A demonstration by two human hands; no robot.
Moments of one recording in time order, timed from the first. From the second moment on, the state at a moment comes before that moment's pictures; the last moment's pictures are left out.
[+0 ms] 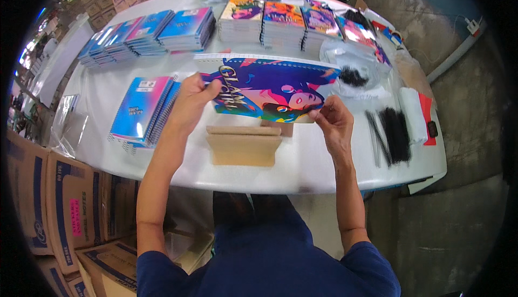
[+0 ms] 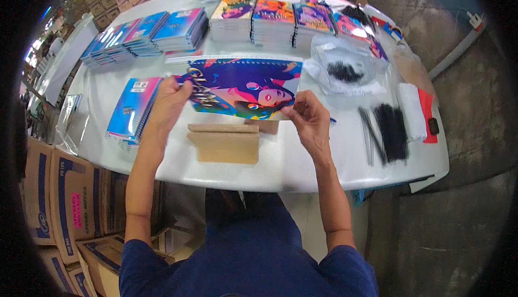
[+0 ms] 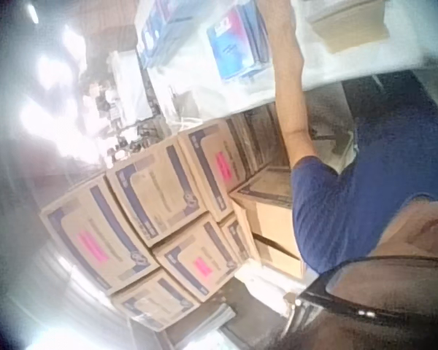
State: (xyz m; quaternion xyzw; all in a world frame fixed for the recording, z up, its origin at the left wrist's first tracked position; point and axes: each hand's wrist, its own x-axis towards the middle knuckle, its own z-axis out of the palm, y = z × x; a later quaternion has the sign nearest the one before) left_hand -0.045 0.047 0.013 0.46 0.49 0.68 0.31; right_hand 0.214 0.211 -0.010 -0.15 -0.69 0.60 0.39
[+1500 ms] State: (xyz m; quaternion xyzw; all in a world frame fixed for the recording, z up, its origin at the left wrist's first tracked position) left_hand 0.026 -0.024 -0.019 0.37 0.72 0.58 -0.11; right_hand 0.357 0.421 -0.086 -0.45 -0.85 -0.14 0.24
